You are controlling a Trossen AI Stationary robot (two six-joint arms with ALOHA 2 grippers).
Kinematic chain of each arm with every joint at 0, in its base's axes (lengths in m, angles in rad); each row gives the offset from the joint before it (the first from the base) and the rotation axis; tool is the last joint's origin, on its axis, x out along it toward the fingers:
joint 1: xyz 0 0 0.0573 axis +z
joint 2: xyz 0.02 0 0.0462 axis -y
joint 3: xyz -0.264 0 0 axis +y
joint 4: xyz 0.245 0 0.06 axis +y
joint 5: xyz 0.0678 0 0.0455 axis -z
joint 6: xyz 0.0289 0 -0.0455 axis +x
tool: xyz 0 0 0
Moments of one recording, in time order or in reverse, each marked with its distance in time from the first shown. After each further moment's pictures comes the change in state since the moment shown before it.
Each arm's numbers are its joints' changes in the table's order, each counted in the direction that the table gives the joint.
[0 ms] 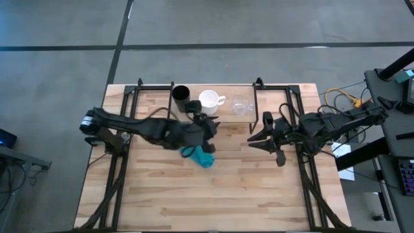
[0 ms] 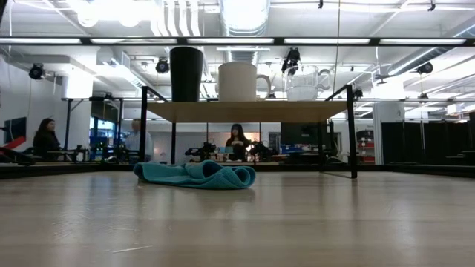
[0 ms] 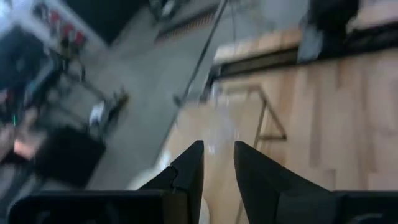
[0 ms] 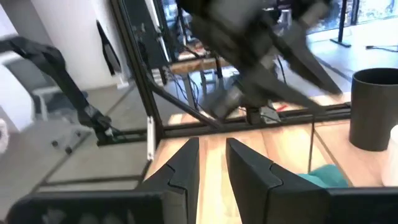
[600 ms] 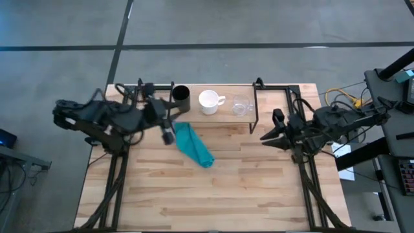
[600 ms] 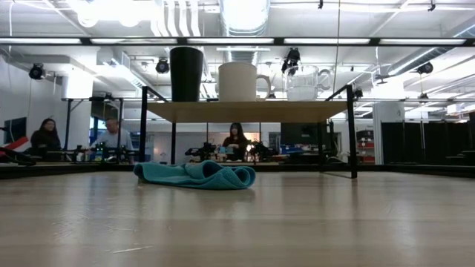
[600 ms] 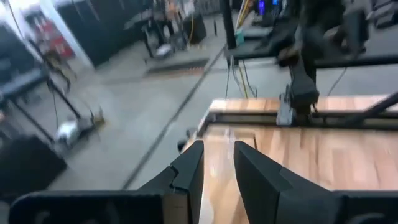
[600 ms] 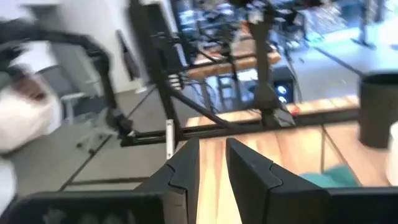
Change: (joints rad) left arm -0.107 0.341 -0.052 0.151 -0.001 -0.111; right arm 0.002 0.146 0.001 0.106 -0.065 0.030
